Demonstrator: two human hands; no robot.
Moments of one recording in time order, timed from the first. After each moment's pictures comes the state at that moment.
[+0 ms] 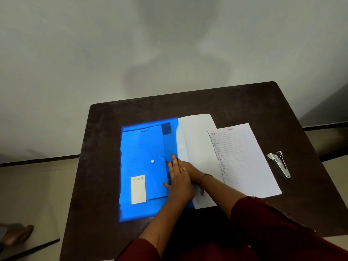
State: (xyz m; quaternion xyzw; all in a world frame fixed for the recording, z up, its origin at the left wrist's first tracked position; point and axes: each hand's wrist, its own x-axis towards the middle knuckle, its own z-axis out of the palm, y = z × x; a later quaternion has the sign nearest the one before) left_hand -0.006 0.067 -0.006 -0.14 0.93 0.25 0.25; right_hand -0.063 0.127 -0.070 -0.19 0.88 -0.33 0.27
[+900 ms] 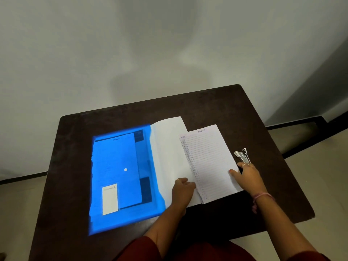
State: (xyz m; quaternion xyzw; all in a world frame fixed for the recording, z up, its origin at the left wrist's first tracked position) left_hand 0.012 0.150 -0.026 -0.26 0.74 0.52 0.32; right_hand 0.008 0.371 -0.036 0.28 0.90 -0.27 0.18
